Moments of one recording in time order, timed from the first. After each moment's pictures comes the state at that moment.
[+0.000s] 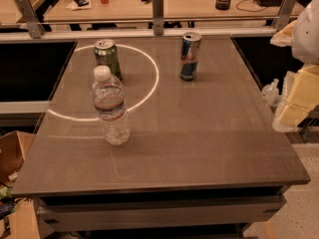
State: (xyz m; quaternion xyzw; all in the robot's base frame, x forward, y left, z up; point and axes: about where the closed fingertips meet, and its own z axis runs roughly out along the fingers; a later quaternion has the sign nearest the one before) arm 0.438 -0.215 0.982 -0.60 0.78 -0.04 0.17
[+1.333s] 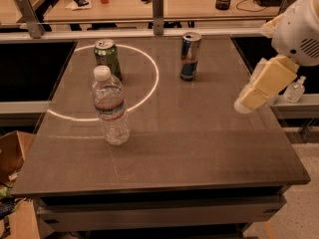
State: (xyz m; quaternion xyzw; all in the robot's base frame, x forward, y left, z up) arm 0.473 -0.179 0.988 -0.53 0.80 0.00 0.29
